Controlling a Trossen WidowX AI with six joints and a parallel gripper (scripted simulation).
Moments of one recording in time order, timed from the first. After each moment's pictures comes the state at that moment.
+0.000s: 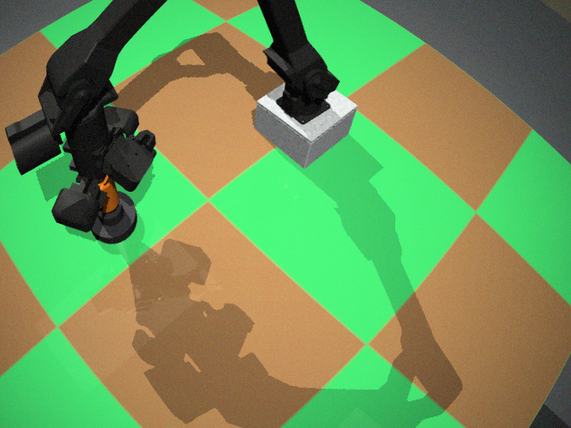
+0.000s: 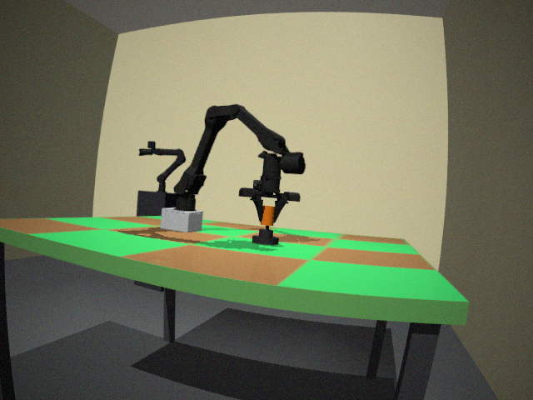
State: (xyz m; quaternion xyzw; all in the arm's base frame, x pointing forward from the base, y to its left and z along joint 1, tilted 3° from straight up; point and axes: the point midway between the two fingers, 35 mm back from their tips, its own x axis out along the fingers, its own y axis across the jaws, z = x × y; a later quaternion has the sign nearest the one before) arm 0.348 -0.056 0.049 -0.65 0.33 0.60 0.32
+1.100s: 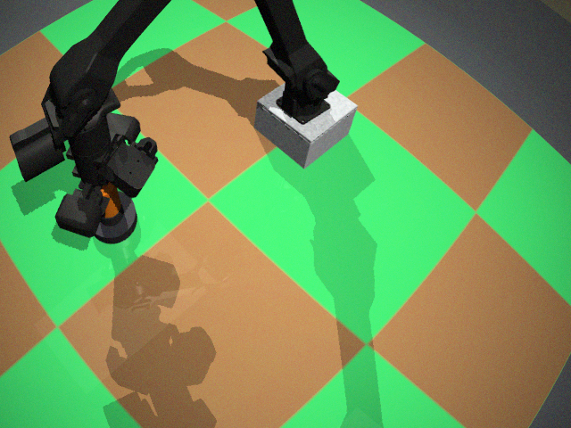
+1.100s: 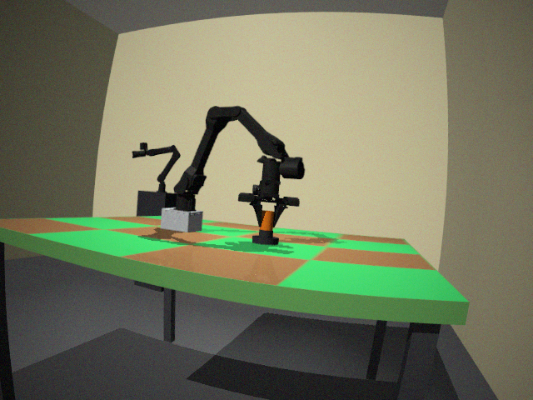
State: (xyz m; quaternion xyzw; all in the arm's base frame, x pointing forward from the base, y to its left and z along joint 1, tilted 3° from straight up) arm 0.347 -0.057 0.033 -0.65 0.33 0.60 0.32
